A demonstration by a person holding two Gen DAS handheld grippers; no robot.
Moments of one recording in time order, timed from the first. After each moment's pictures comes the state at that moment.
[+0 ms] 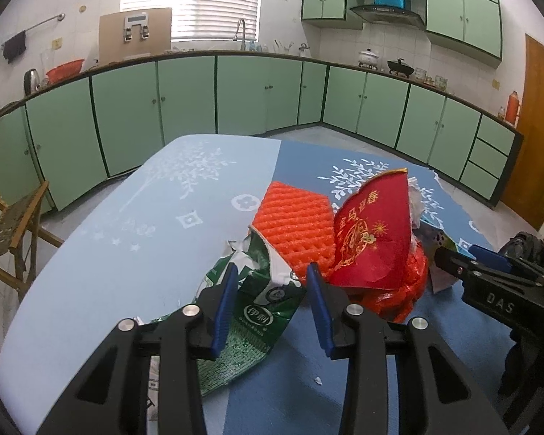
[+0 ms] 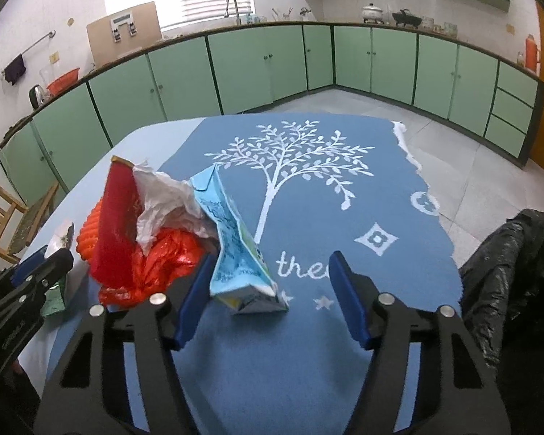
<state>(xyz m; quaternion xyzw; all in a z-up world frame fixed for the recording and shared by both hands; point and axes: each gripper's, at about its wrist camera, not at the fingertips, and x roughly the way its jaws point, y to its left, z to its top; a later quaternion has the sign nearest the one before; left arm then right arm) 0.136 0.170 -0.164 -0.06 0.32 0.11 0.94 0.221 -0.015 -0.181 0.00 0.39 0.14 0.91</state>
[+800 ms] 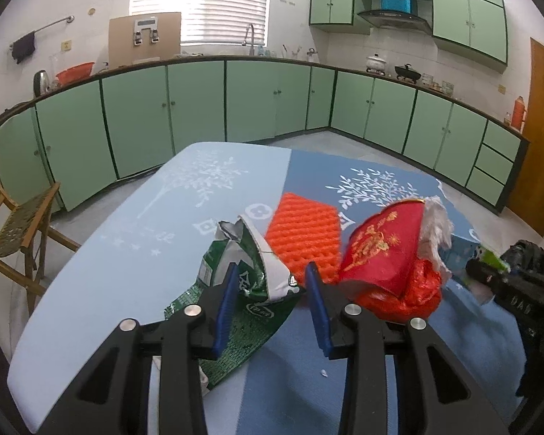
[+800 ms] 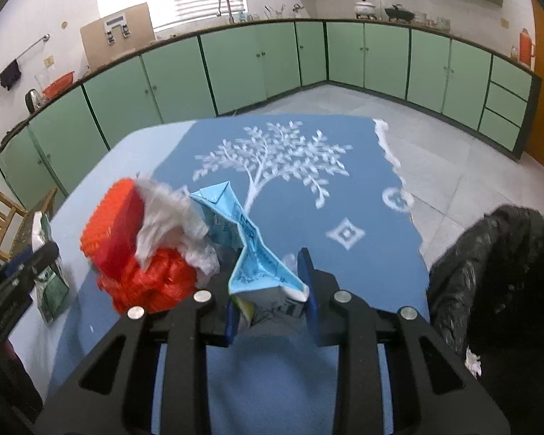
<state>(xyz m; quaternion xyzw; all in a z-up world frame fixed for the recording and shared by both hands) 0.124 0.174 -0.150 -0.06 0.32 0.12 0.94 0.205 -0.040 -0.171 0.01 0.41 0.13 0.90</state>
